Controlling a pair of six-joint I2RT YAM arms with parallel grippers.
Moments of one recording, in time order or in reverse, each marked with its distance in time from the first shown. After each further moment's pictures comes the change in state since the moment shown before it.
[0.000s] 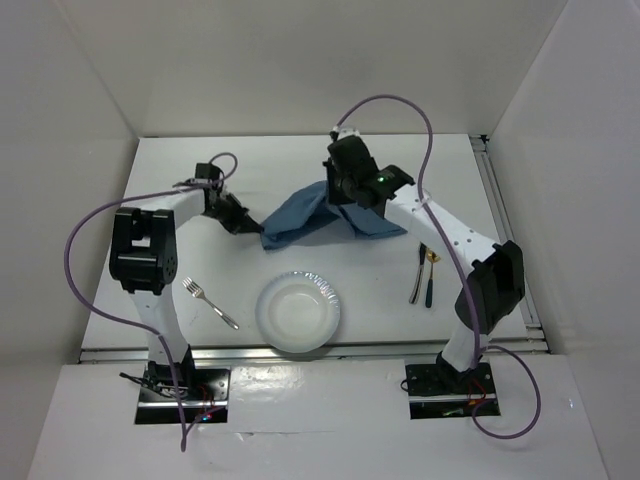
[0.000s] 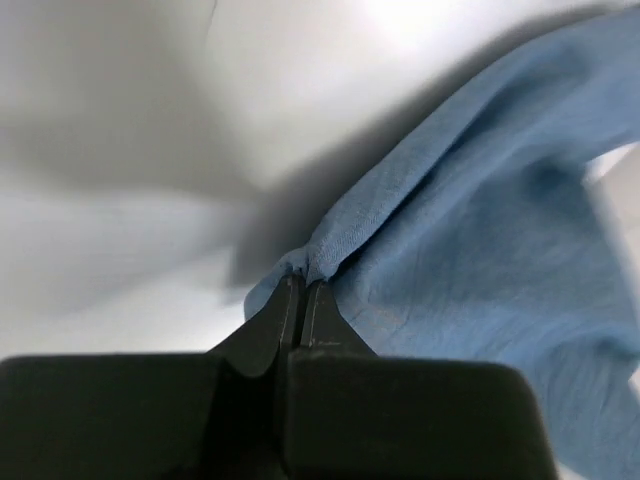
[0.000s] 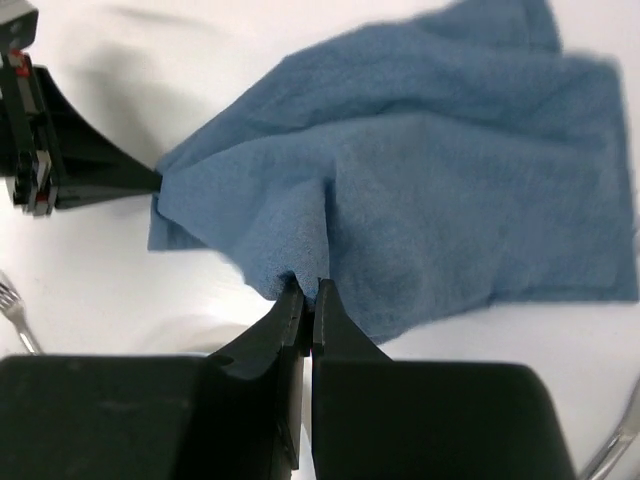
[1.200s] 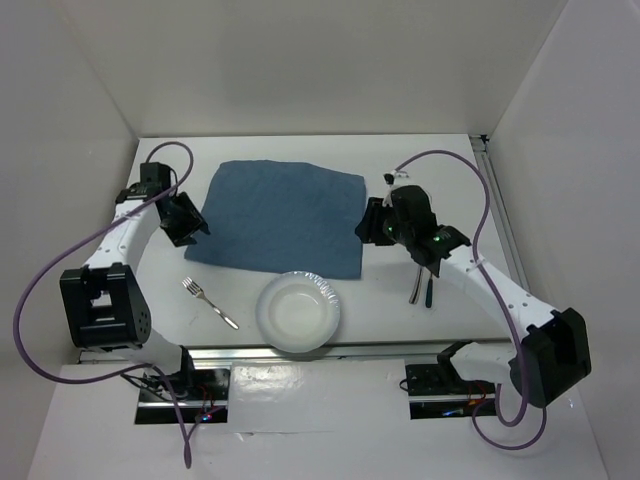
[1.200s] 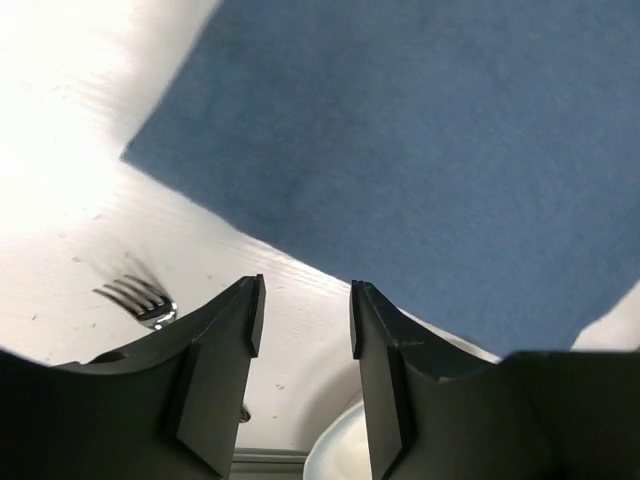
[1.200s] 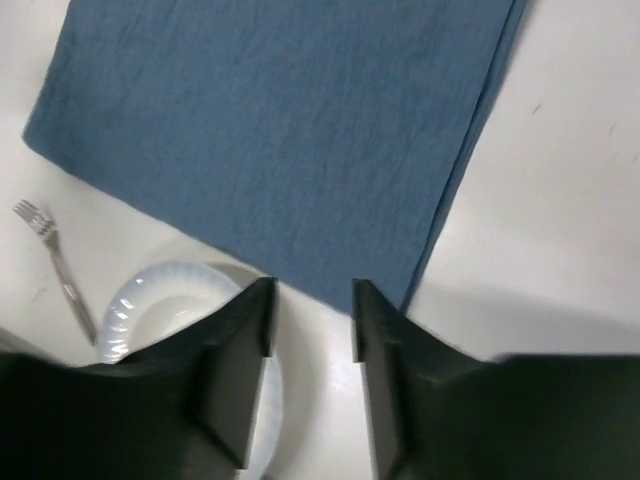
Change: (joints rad) left arm 0.178 -0.433 -0.053 -0.306 -0.396 0.358; right arm -0.173 -0.485 -0.657 0.326 -0.249 0.041
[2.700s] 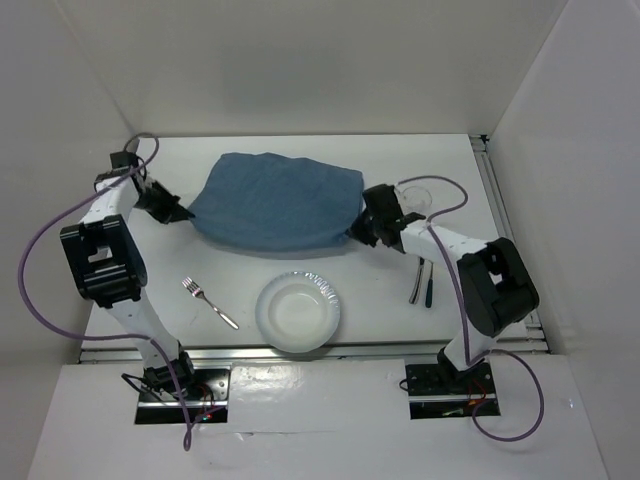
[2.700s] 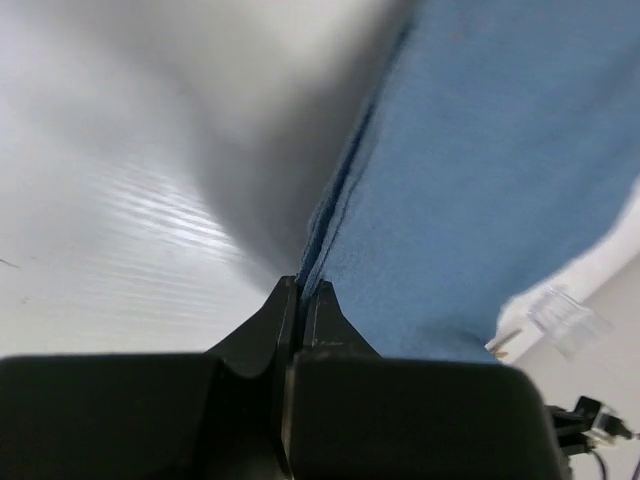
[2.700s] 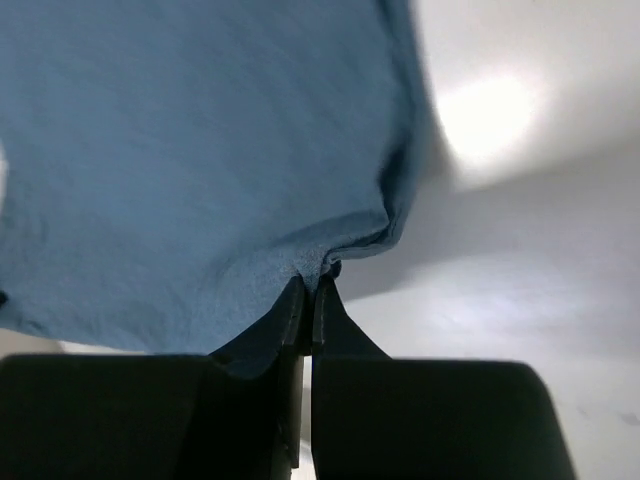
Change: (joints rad) left arm 0.221 0.375 0.209 0.058 0.280 -0.072; right arm -0.011 0.433 0.011 0.121 0.084 0.661
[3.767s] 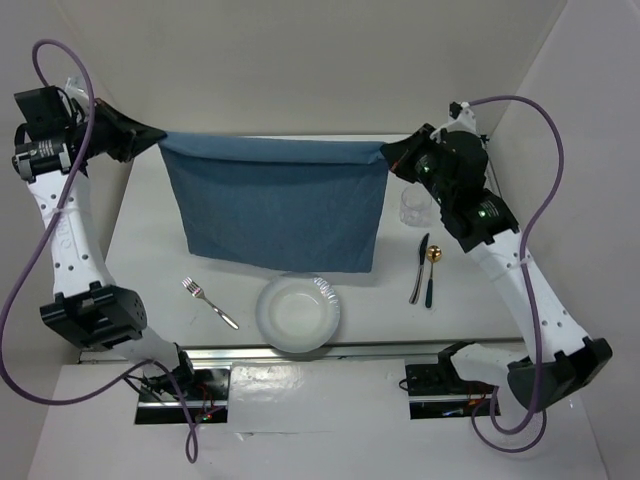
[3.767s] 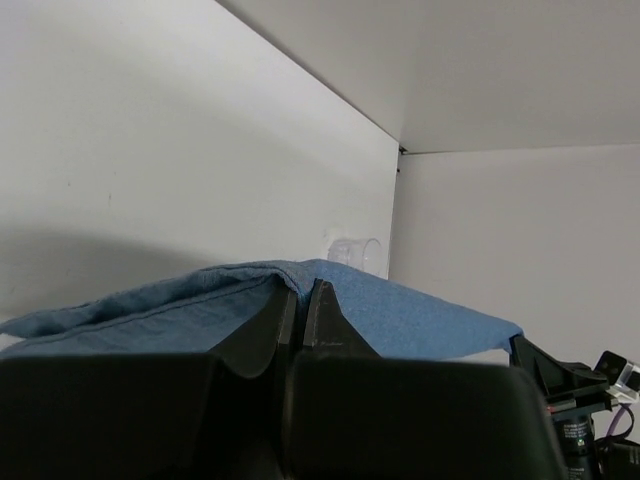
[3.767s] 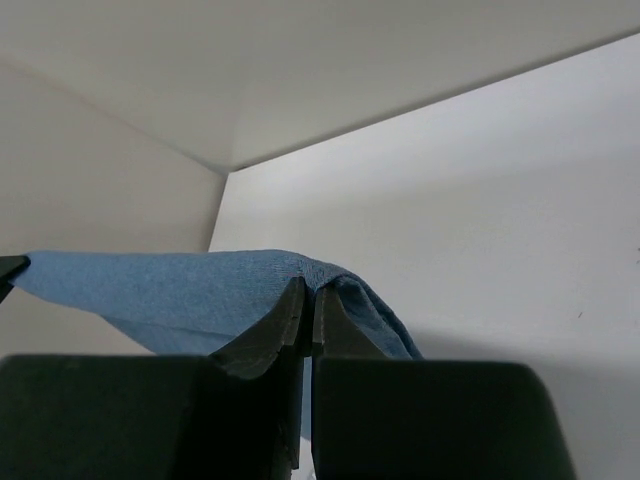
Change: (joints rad) left arm 0.060 -0.349 0.505 -0.169 0.335 -0.065; right arm -0.088 -0.470 0.428 -0.175 0.019 -0.405
